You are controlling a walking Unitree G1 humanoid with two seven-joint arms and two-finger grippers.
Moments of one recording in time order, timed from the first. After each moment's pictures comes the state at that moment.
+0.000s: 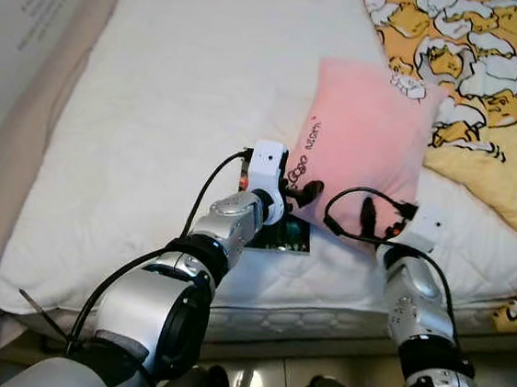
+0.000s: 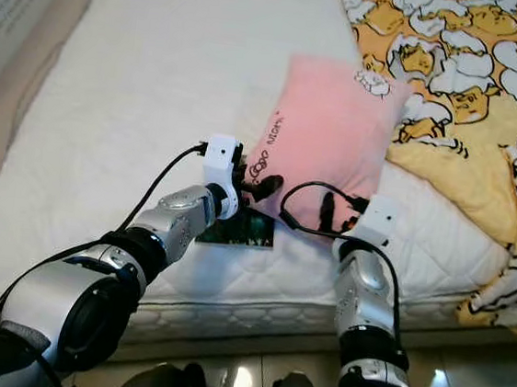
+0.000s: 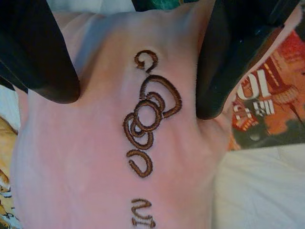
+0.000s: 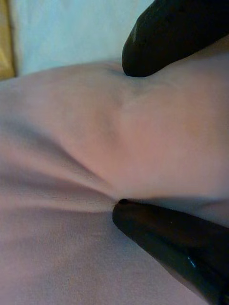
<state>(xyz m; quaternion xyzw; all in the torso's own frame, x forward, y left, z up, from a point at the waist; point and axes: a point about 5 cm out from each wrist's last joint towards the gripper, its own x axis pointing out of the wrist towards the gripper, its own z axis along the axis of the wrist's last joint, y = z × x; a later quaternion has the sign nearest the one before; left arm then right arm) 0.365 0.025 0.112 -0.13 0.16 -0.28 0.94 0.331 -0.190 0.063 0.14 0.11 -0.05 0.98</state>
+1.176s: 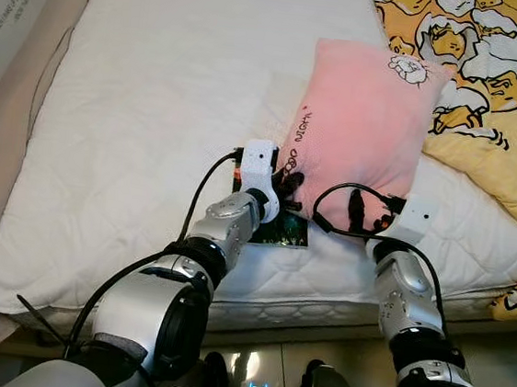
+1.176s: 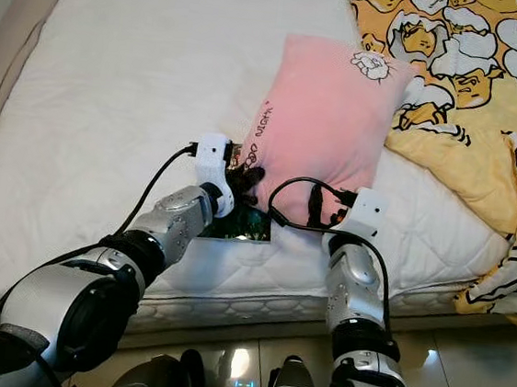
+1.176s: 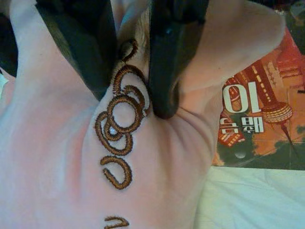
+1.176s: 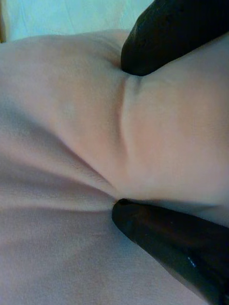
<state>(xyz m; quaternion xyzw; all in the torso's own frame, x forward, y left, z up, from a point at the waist) 0.367 0.032 0.111 -0.17 0.15 -0.24 0.94 0.336 -0.174 0.068 0.14 0.08 -0.01 0.99</state>
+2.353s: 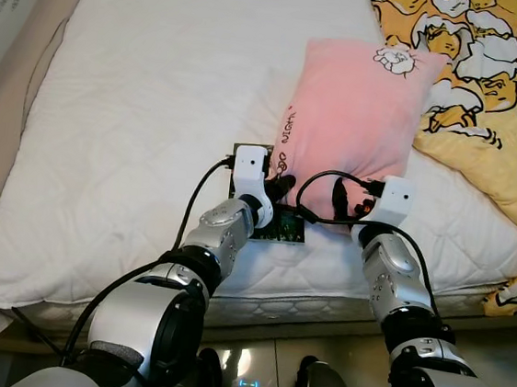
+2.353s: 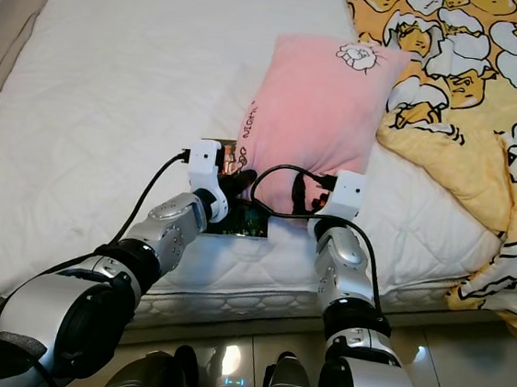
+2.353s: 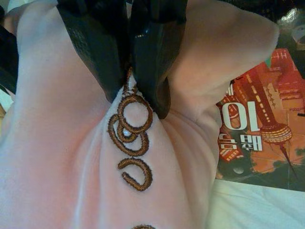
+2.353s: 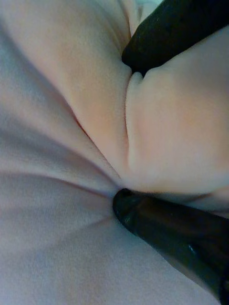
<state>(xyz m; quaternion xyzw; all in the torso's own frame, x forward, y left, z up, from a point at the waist) 0.362 0.038 0.102 -0.17 0.14 -0.25 0.94 0.352 -0.151 0.082 0.11 0.08 0.05 0.99</state>
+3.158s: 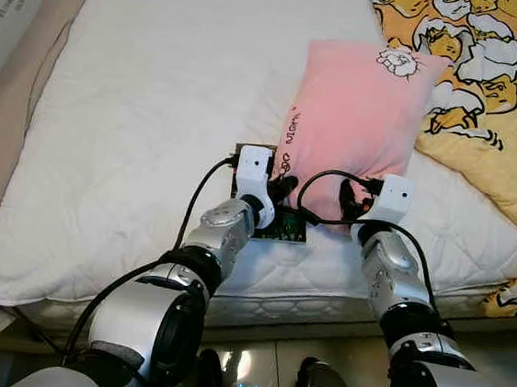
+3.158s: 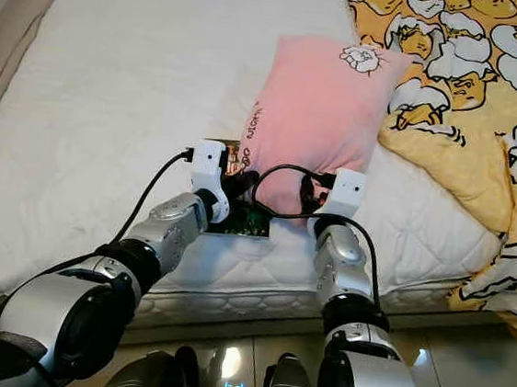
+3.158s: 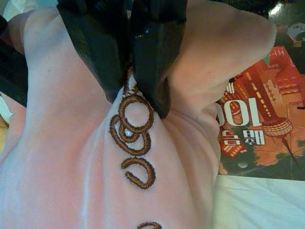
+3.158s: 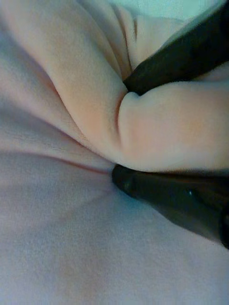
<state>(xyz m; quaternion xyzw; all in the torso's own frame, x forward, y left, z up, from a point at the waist) 0.362 0.036 0.102 -0.14 0.14 -0.26 0.95 0.355 -0.150 0.082 0.11 0.09 0.04 0.99</state>
